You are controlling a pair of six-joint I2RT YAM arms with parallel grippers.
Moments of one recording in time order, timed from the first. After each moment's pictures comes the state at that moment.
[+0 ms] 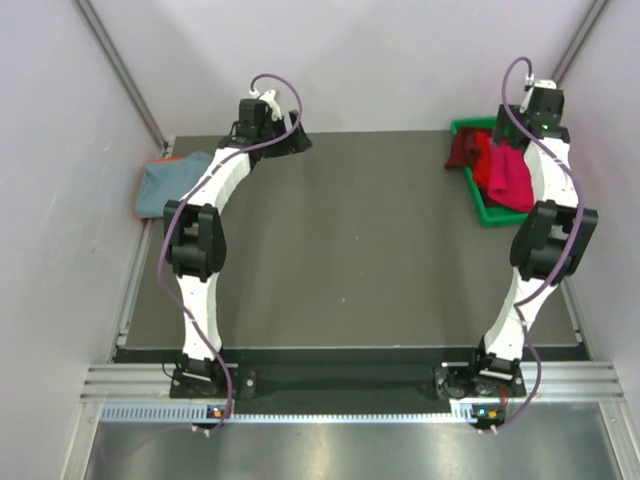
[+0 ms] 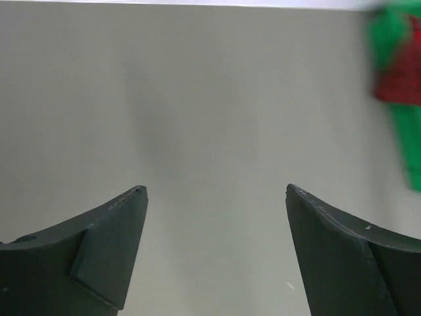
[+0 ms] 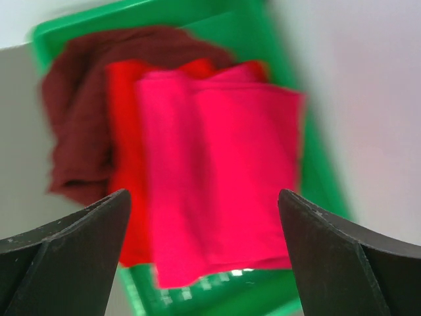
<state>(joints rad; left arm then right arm) -0.21 2.17 1.96 -0.30 0.38 -0.39 -0.22 2.05 1.94 -0.47 0.15 -0.08</state>
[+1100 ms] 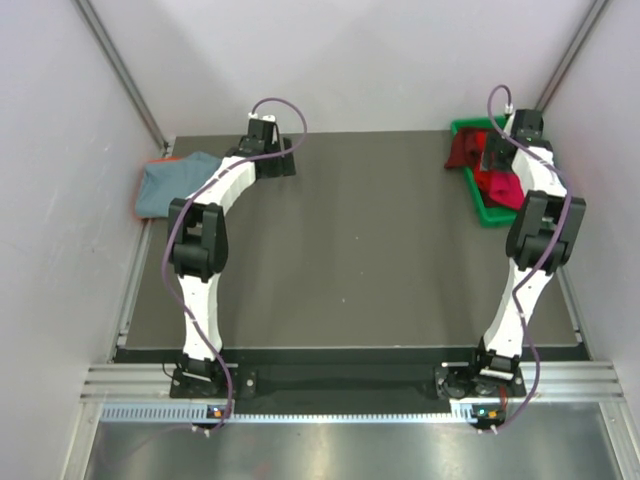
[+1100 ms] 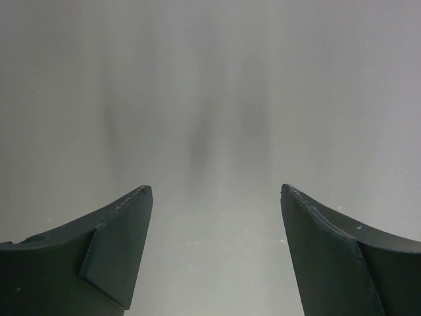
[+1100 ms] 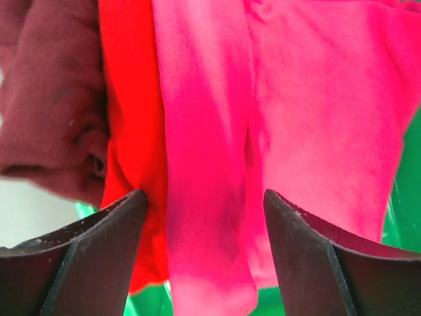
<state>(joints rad) -0.23 2.17 1.84 -0.42 -0.06 -0.28 -0.21 2.21 1.91 -0.50 0.04 -0.07</state>
